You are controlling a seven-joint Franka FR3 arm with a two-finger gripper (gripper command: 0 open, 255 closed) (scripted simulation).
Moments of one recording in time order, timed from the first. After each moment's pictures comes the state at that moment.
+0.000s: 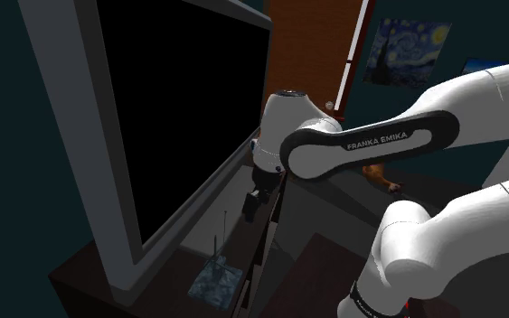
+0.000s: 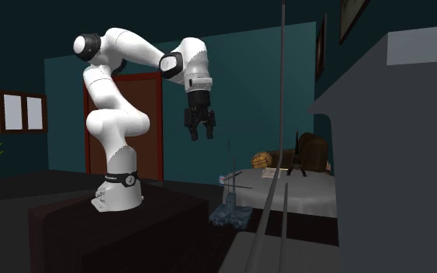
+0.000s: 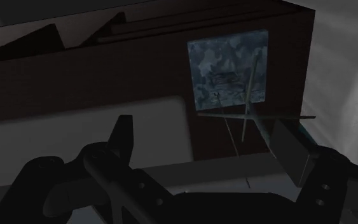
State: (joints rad) arm 0.12 -0.68 0.15 -2.71 0.09 2.15 0.07
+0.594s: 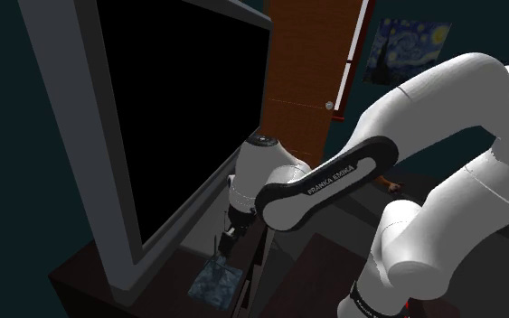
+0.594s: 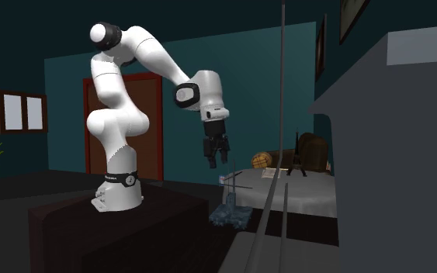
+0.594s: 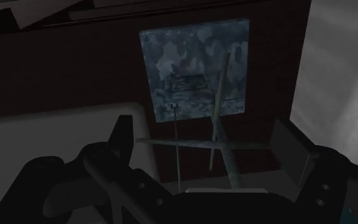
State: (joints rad) arm 0.17 -0.37 0.25 -2.76 0.14 2.52 0.13
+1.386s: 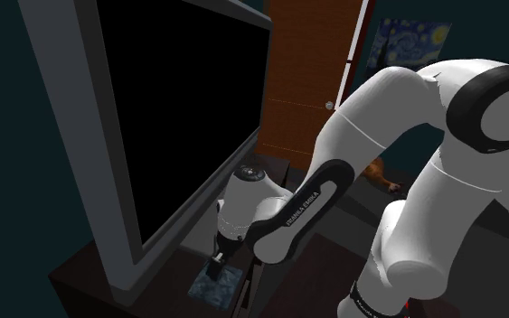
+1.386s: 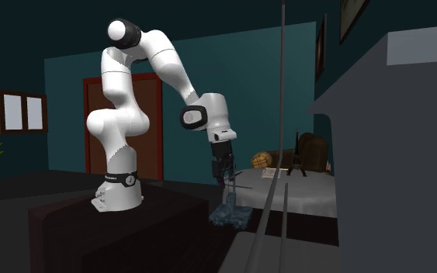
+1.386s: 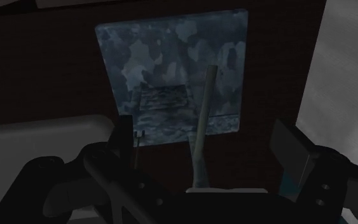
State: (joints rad) arm 0.16 -0.10 0.31 -2.75 0.08 2.82 0.22
